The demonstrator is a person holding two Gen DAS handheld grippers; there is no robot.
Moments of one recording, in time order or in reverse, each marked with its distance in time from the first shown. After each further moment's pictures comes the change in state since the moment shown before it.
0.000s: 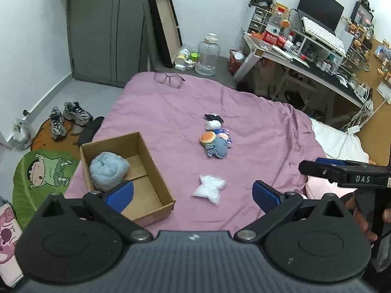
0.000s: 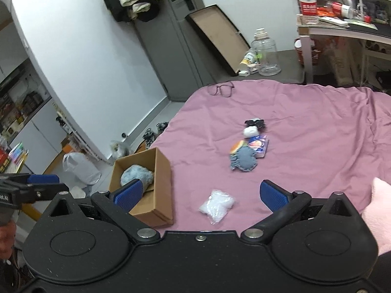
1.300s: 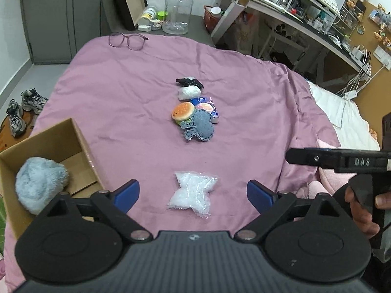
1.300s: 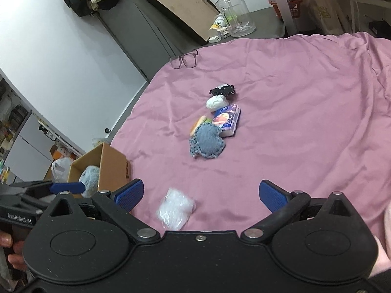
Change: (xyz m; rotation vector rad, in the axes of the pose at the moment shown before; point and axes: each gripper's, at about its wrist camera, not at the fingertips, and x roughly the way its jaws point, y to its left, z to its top) left arm 0.174 -0.017 0.009 0.088 0.165 -0.108; right arm 0.115 -0.100 -0.013 0.151 0.104 0.008
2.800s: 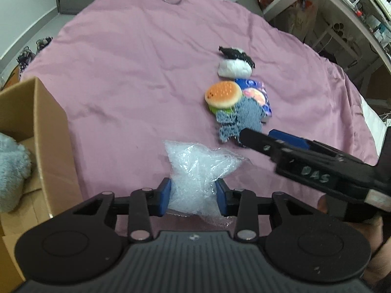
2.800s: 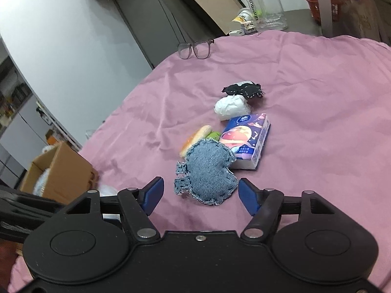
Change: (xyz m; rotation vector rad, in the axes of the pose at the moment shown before) left arm 0.119 0.028 0.022 -0.227 0.120 0.109; right arm 0.142 -0.006 0.020 -0.157 -0.024 0.017
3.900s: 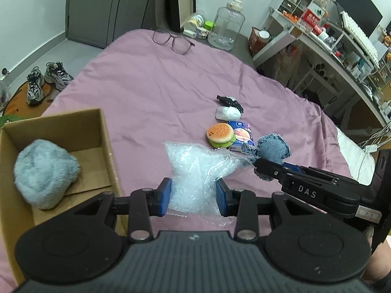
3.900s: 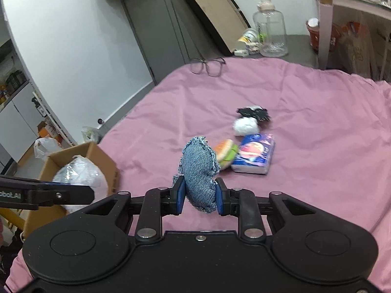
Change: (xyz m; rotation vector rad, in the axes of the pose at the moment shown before) left arm -0.090 0.033 -0.021 -0.042 -0.199 -0.070; right arm -0.065 0.070 0.008 -0.073 -0.031 -0.080
